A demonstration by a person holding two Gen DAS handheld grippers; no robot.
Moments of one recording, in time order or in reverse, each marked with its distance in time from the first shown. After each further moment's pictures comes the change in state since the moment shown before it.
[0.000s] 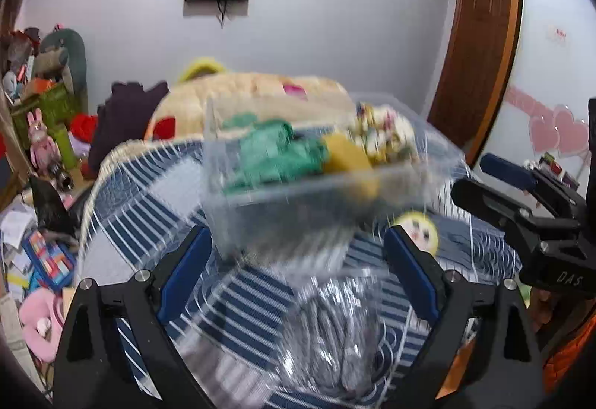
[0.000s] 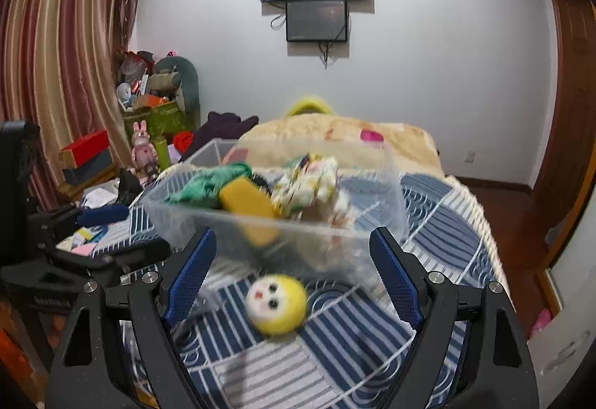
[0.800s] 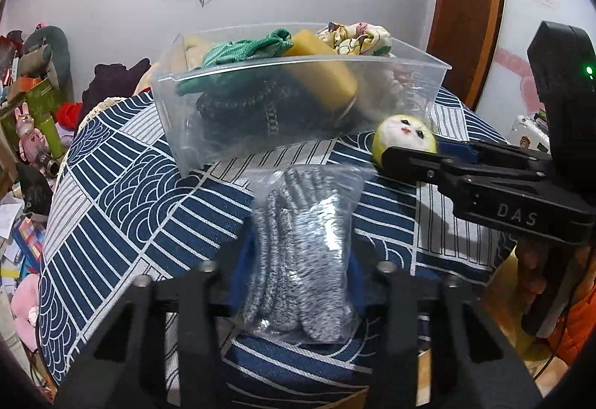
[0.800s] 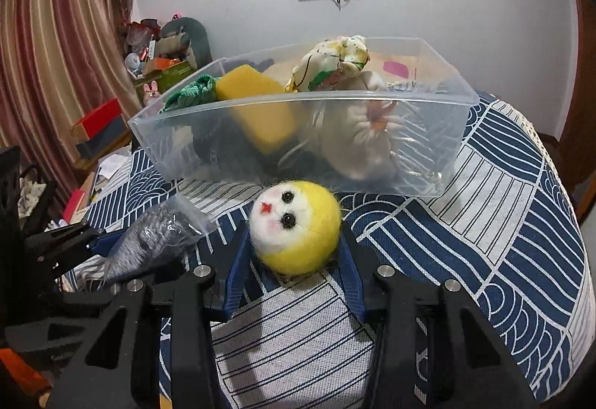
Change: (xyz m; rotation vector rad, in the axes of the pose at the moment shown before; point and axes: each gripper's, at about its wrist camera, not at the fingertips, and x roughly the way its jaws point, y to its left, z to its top) left arm 0.015 -0.022 -0.059 0.066 0.066 -0.023; right arm 0.037 0.001 -0.044 0.063 0.179 0.102
